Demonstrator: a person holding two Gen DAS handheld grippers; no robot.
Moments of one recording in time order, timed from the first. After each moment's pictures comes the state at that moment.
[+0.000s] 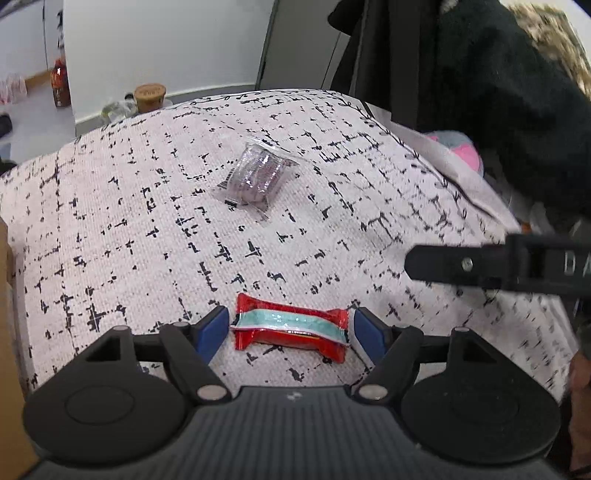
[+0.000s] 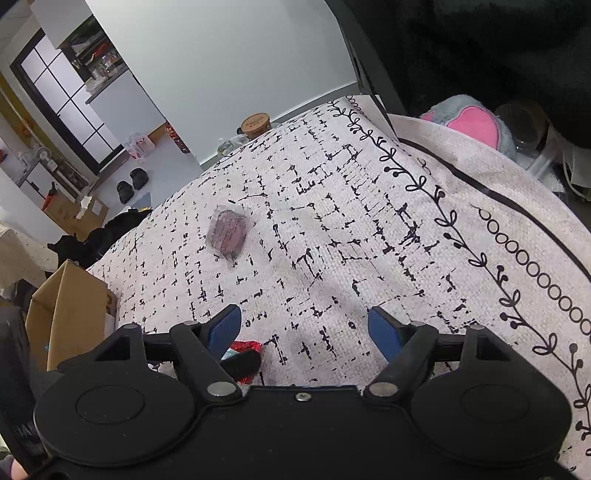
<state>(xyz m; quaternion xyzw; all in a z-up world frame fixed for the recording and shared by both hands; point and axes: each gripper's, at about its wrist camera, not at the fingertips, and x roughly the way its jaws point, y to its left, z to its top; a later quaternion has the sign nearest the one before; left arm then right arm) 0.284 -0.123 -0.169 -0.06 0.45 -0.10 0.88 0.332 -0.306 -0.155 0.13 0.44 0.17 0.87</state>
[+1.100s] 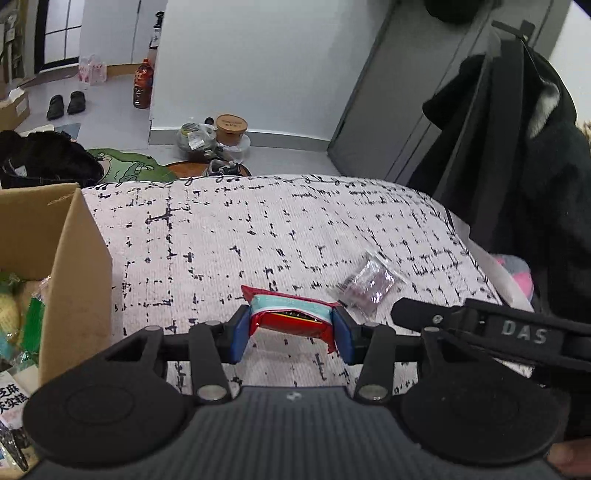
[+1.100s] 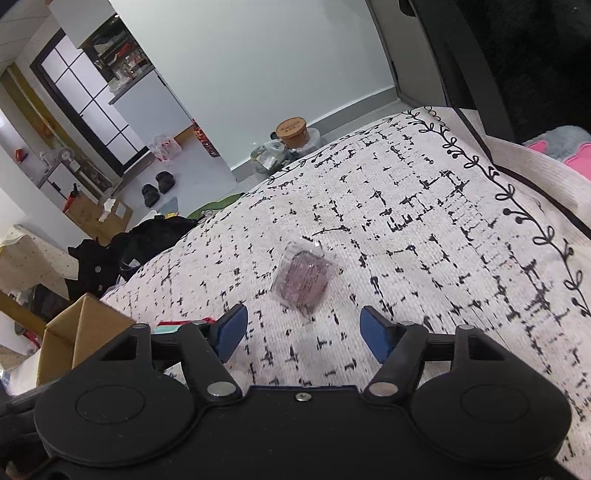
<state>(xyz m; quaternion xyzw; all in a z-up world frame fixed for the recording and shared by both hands) 0.301 -0.039 -0.136 -0.17 0.39 0.02 0.90 0.384 -0.235 -0.154 0.14 0.43 0.21 0.87</state>
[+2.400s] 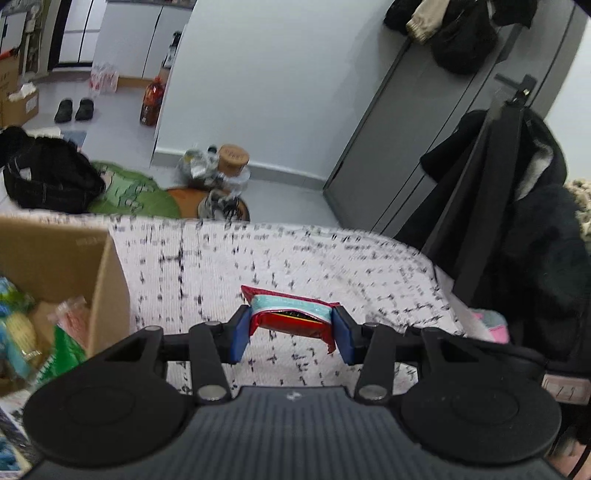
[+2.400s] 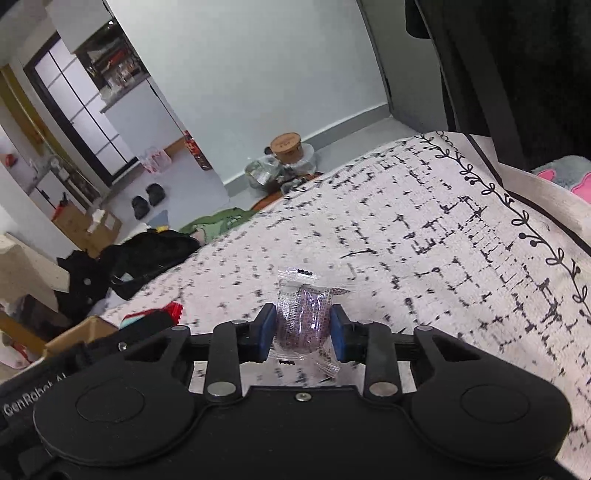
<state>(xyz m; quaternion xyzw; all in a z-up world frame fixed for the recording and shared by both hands) 0.288 -0.017 -0.102 -0.21 0.33 0.02 0.92 0.373 -0.203 -0.128 0.13 0.41 0.19 0.88</state>
